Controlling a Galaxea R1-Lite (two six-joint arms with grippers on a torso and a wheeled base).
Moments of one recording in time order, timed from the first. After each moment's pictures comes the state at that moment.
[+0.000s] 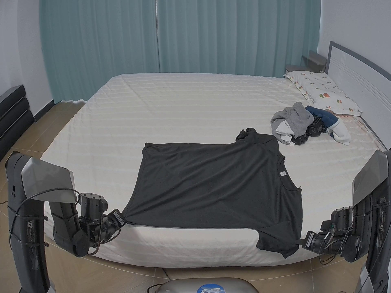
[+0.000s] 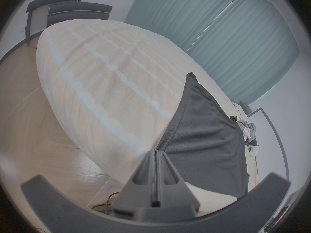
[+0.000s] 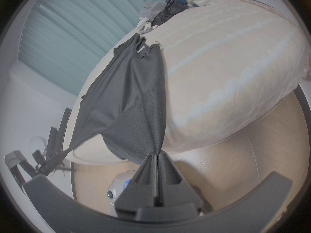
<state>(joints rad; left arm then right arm) -0.17 2.37 -0.42 -1.26 0.04 -0.80 0.02 2.43 -0.04 -1.55 0.27 0.52</state>
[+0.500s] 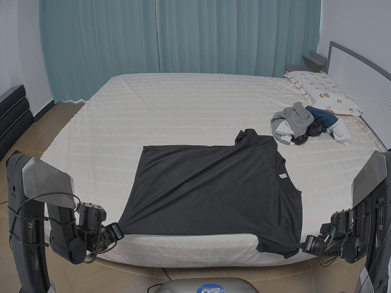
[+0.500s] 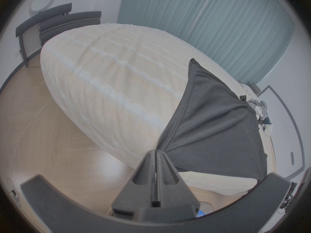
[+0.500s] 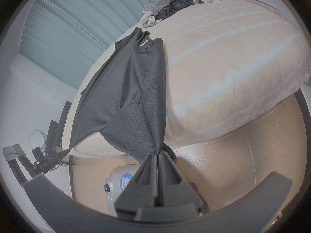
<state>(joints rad) -0.17 2.36 -0.31 -1.26 0.09 -0.64 0.01 2.44 -0.02 -1.55 0.30 0.46</state>
